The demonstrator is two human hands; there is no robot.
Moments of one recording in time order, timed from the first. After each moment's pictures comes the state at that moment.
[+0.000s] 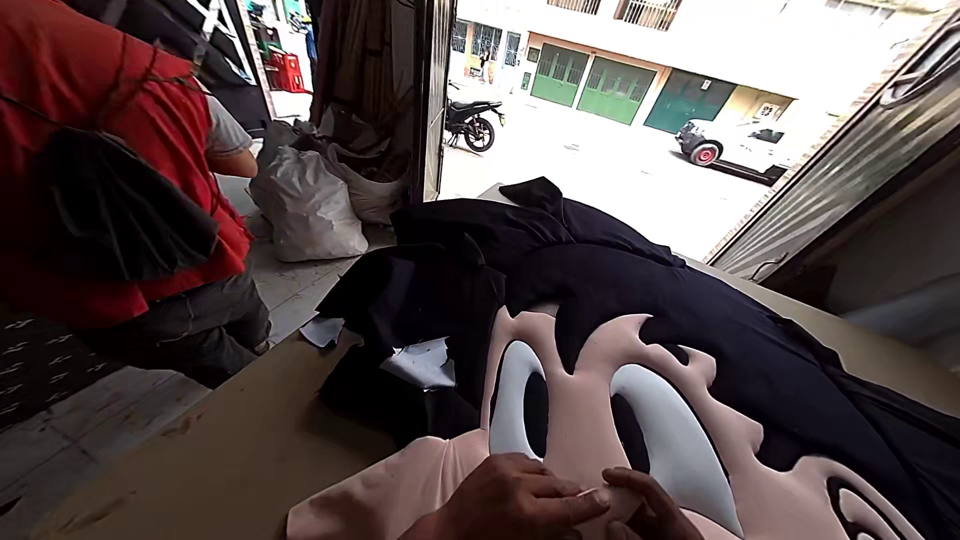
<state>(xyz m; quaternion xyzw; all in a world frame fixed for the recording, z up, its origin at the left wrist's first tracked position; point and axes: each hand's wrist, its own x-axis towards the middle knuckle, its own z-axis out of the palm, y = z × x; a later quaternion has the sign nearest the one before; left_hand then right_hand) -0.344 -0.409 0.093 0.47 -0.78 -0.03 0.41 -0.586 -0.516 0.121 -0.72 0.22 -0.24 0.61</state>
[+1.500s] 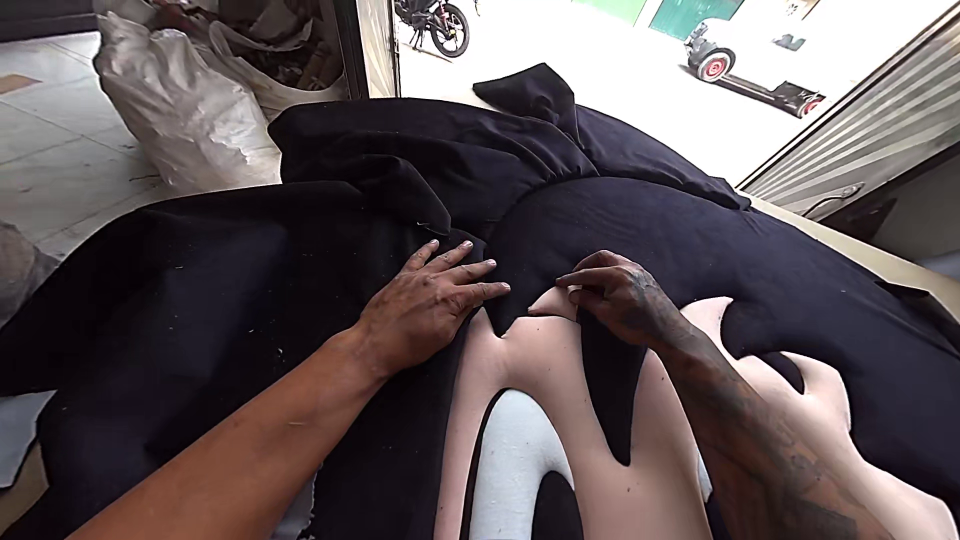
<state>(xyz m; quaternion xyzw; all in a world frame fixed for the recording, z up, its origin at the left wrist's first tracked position) -0.084 -0.666 -0.010 0.66 -0.72 0.06 0.20 -0.333 -0.890 0.022 -0.96 0.21 -0.12 0.11</state>
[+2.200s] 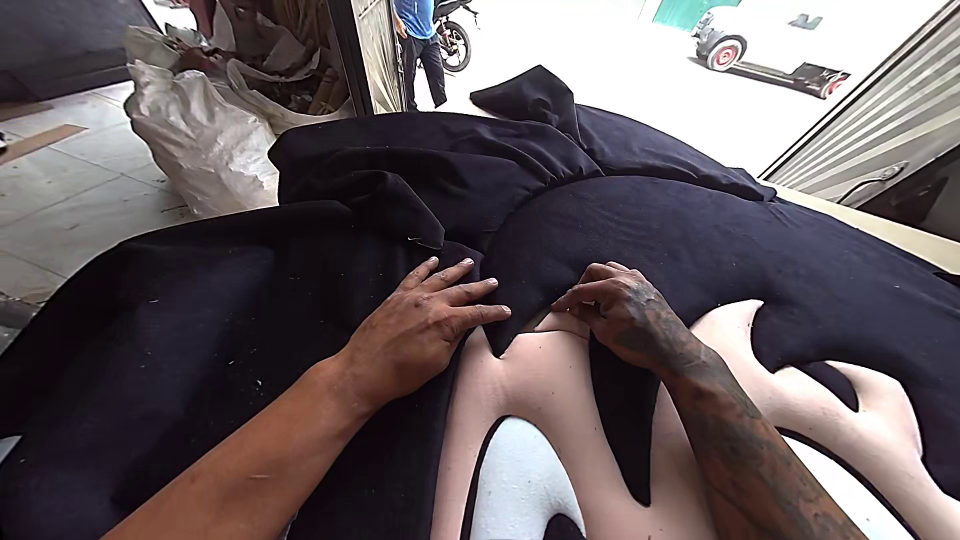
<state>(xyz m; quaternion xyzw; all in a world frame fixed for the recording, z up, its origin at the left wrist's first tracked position) -0.089 -0.669 -0.009 0.64 -0.74 0.09 0.20 -0.326 -0.878 0.015 -0.97 0.19 -0.14 0.07</state>
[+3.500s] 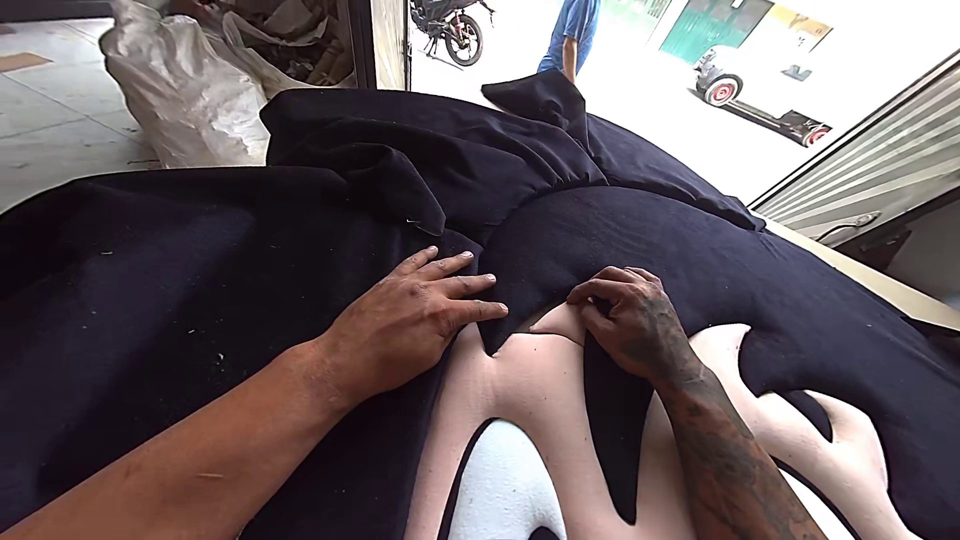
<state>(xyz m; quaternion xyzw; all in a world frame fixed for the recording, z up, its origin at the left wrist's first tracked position) -0.088 -0.667 -0.012 0.64 -0.73 0.09 0.19 -0.331 -0.888 0.008 -0.96 0.22 -0.20 0.01</state>
